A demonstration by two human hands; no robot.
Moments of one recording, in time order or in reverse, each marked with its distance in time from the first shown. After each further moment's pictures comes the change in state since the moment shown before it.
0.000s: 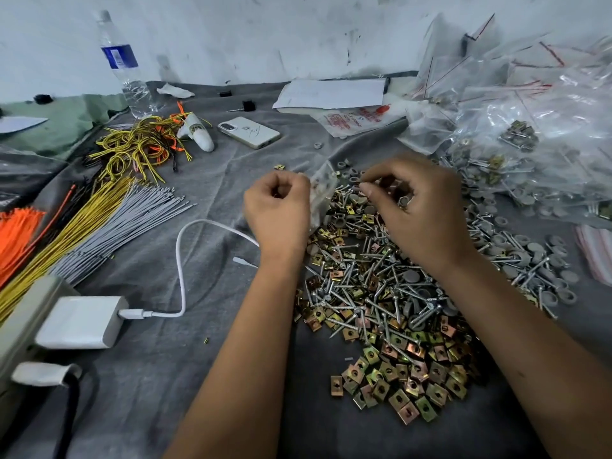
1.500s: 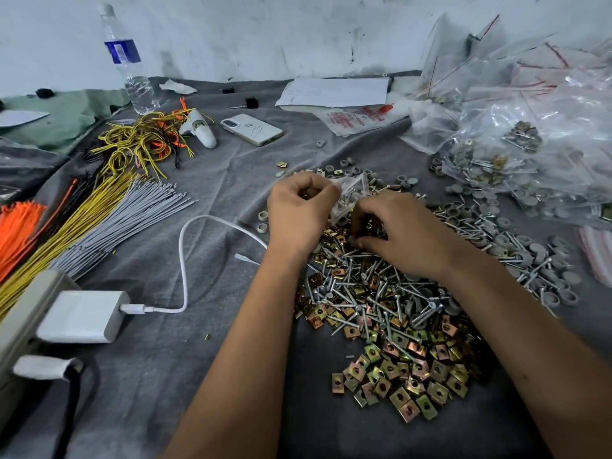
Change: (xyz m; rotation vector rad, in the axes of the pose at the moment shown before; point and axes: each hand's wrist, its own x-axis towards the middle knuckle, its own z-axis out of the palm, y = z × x) left_hand -0.002 -0.001 0.002 0.062 -0.319 0.003; right_hand -0.006 0.010 0.006 -0.154 -0.613 0.100
